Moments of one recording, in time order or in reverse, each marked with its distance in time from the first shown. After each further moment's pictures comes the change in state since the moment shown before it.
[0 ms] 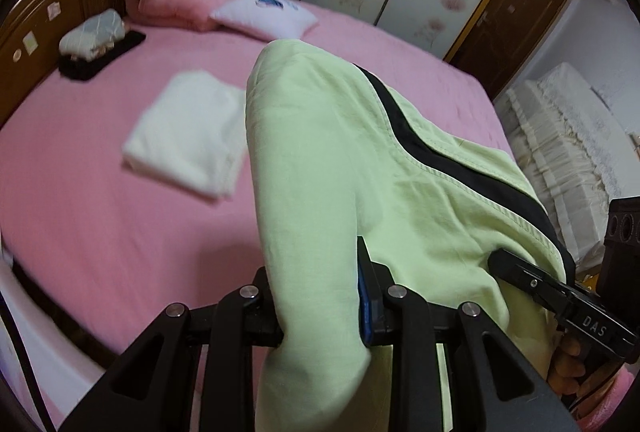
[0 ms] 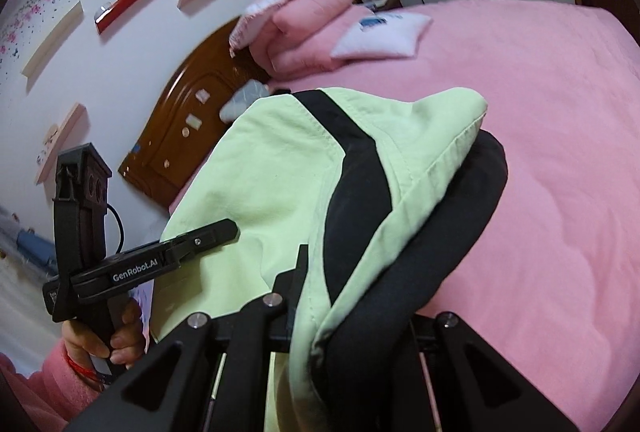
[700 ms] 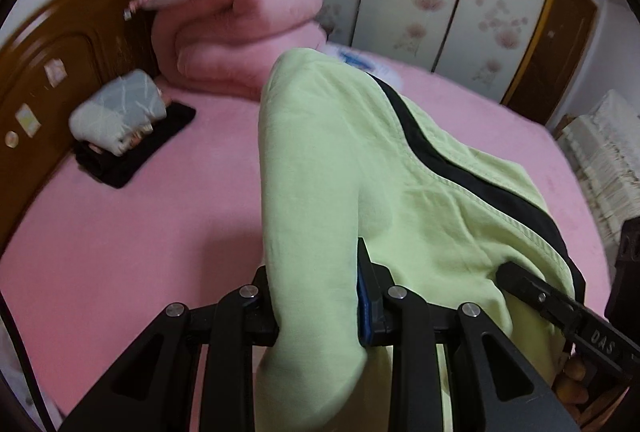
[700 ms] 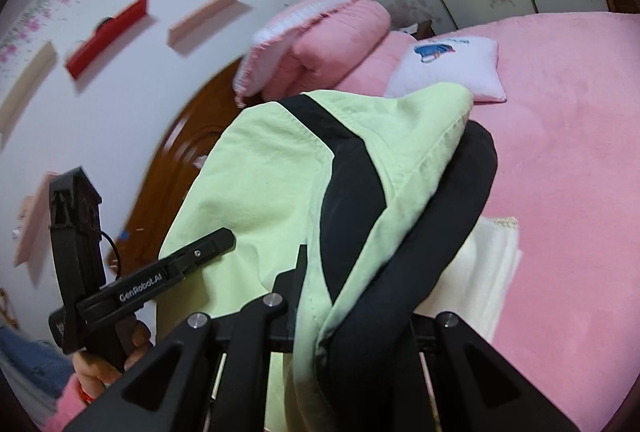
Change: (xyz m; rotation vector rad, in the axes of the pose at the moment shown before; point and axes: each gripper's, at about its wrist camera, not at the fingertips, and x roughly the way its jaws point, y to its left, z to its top) left arm 0.157 0.265 0.263 0.054 -0.118 0.159; right arm 0.358 0.074 0.184 0.090 -0.131 0.069
